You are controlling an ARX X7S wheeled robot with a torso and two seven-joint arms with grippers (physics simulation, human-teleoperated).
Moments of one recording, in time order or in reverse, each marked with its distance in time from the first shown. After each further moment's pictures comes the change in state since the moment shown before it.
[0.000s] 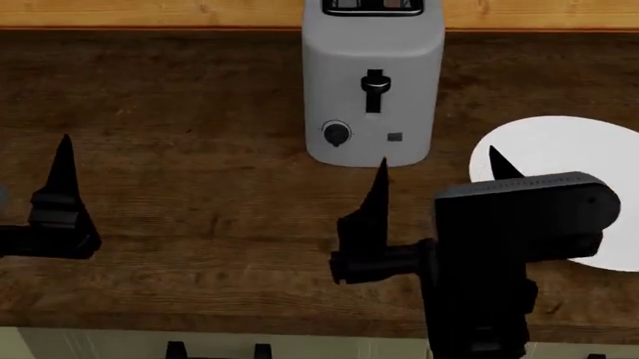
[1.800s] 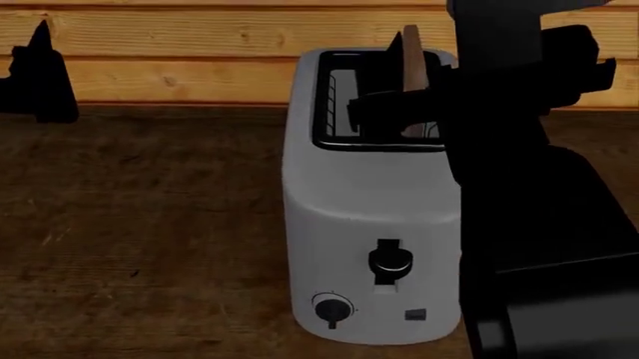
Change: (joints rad) left arm -0.493 -0.042 0.041 -0.356 -0.033 -0.227 -0.012; right arm 0.549 0.022 -0.036 0.408 0.074 0.226 -0.034
